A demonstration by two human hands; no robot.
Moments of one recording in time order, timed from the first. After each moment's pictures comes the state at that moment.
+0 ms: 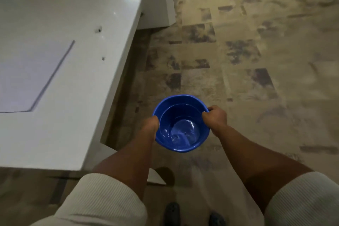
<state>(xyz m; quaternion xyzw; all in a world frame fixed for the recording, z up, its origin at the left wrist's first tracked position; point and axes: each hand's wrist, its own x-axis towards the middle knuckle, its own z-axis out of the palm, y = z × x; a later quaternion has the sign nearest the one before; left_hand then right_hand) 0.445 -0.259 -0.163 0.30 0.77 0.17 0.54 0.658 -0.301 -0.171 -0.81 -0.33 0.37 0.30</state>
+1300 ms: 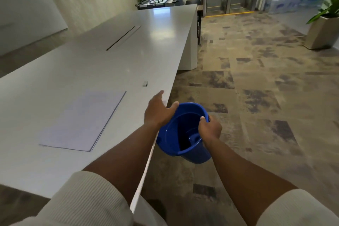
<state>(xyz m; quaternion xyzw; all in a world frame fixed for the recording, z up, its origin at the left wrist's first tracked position) 0.389 -0.146 0.041 0.68 0.64 0.28 0.21 0.553 -0.192 -0.021 -0.73 -0.29 0.36 0.51</state>
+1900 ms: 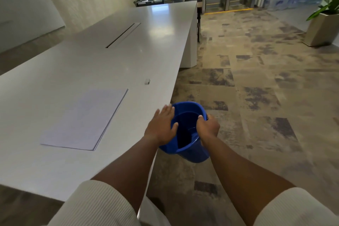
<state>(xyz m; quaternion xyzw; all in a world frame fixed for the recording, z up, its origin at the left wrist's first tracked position) 0.363 -0.169 -0.001 0.83 0.53 0.07 0.12 0.530 -0.184 -0.027 -0.73 -0.27 0.36 0.51</state>
